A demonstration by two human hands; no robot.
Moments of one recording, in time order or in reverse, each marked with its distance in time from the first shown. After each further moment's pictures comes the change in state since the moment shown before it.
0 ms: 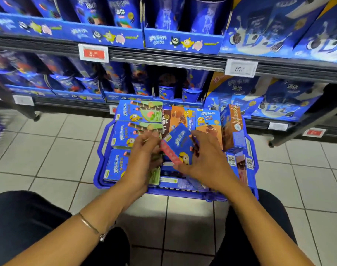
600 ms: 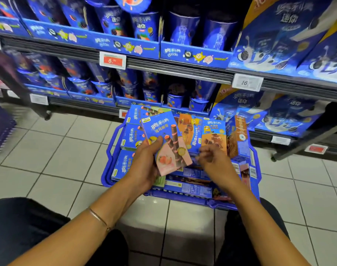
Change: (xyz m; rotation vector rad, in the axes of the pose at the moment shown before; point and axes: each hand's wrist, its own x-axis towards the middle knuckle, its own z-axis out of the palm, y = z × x) left_hand 0.001 0.005 -0.010 -0.251 -0.115 -0.101; right_hand 0.012 0.024 0.005 0.257 -0.053 0.274
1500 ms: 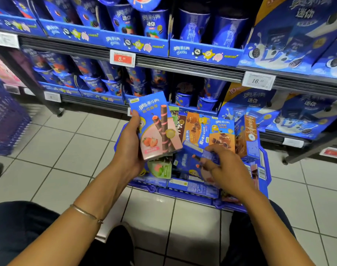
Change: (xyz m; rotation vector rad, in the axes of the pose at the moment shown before) left_hand -0.004 0.044 -0.015 -0.022 0.053 0.122; right_hand -0.019 -0.004 -0.011 -0.369 0.037 -0.273
